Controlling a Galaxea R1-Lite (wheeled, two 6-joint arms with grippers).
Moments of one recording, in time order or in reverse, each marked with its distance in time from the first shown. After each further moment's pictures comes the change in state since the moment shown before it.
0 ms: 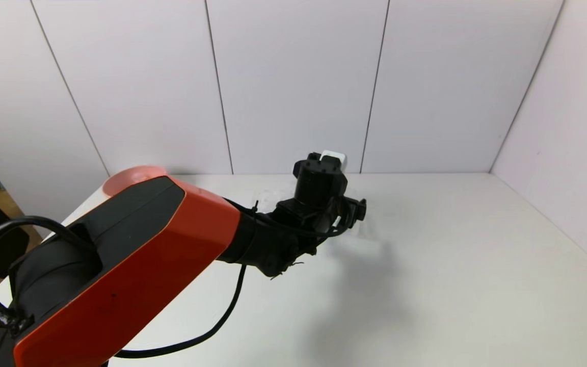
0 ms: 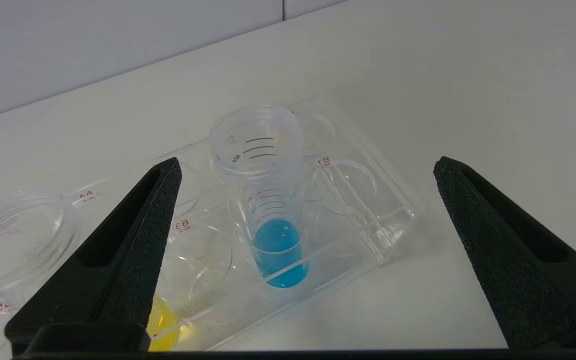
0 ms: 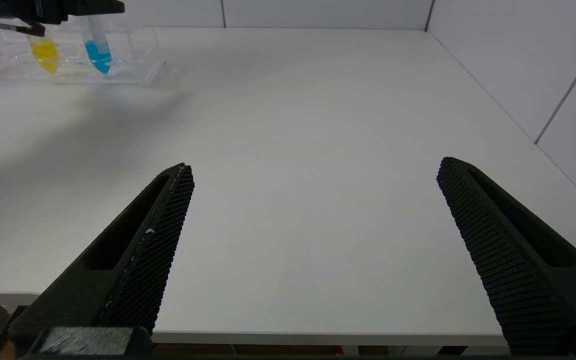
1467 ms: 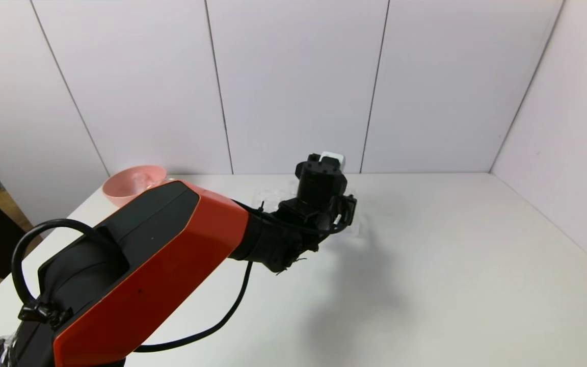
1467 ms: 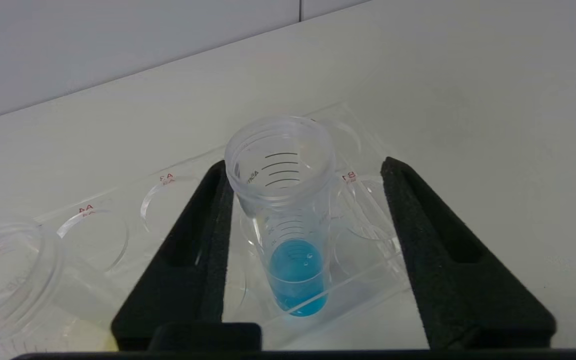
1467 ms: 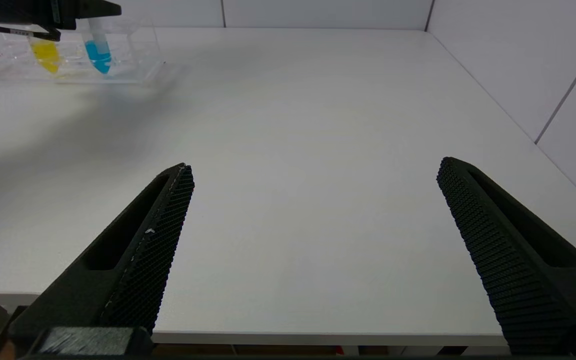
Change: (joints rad) left arm 0.017 0.058 -0.075 0.011 0.013 0.005; right arm 0.000 0.000 0.000 0.000 0.000 0.000
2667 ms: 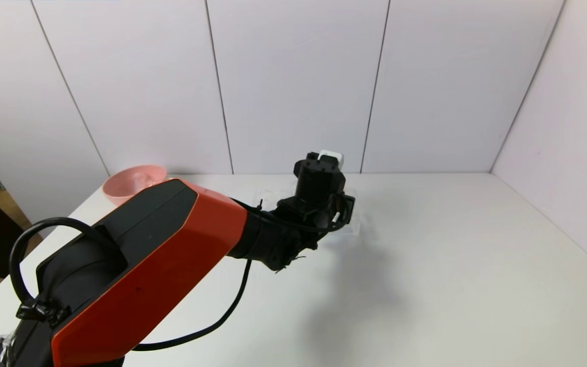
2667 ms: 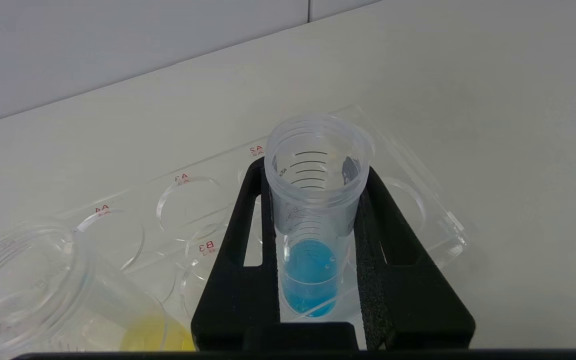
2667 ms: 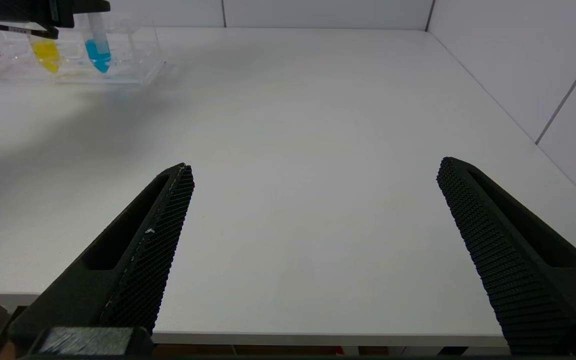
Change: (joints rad) left arm -0.003 -0.009 -0.002 0.000 -0.002 0.009; right arm 0.000 0.000 0.000 0.000 0.000 0.000
